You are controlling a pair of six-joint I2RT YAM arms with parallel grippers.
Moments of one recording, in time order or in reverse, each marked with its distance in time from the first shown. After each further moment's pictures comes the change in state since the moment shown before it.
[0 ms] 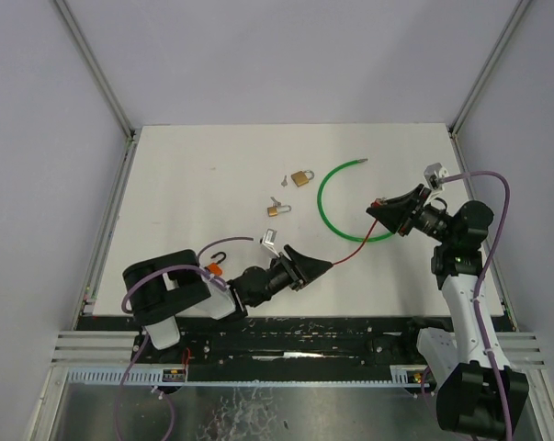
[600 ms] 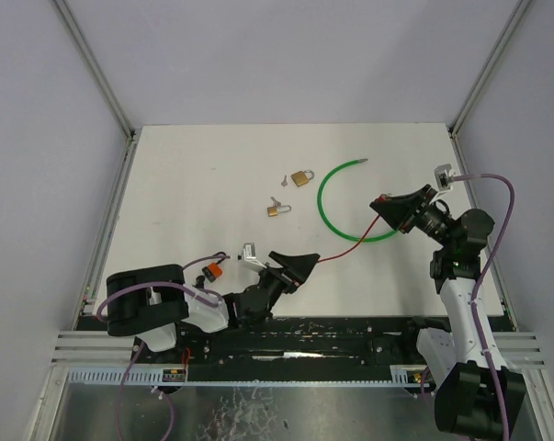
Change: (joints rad) left arm -0.202 -0.143 -0.043 -0.147 -0.593 0.036; right arm -0.013 -0.016 -0.061 0.142 0.101 0.200
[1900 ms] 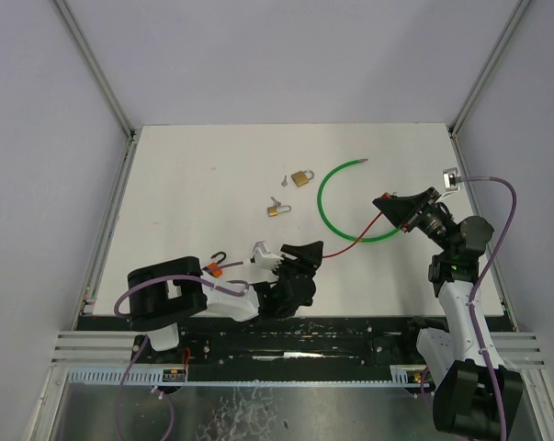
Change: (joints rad) left arm -0.010 0.127 0.354 -0.627 -0.301 -0.358; right arm -0.017 -0.005 -0.058 0.129 0.079 0.267
